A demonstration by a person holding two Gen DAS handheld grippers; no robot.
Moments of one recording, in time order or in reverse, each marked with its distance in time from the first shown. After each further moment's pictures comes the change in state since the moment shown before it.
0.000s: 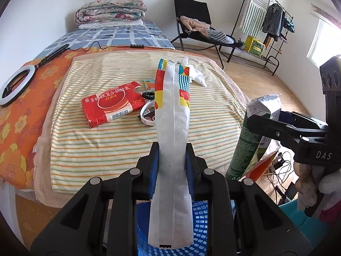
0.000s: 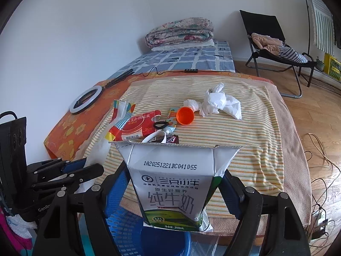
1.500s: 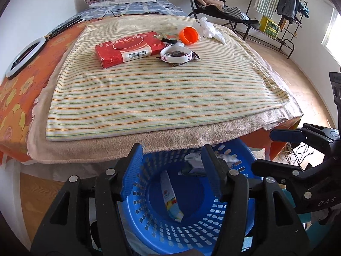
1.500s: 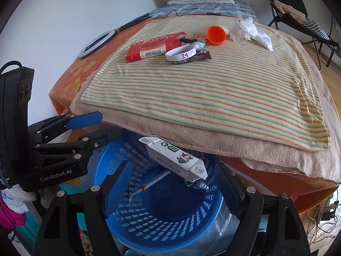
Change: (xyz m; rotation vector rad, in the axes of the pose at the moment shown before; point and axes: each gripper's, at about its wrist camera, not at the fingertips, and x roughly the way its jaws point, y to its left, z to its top) left arm 0.029 0.022 -0.079 -0.012 0.133 0.099; right arm 0.043 0.033 -0.101 -0.048 0.279 0.059
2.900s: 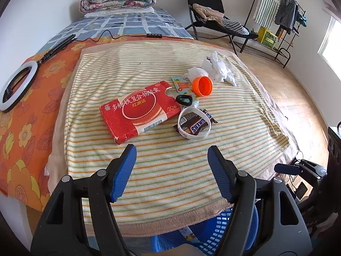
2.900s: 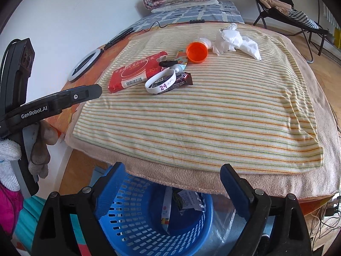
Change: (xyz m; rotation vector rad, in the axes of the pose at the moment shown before) left arm 0.003 0.044 0.132 0.007 -0.034 -0.059; right arm -0.005 -0.031 0.054 0.118 -0.041 0.008
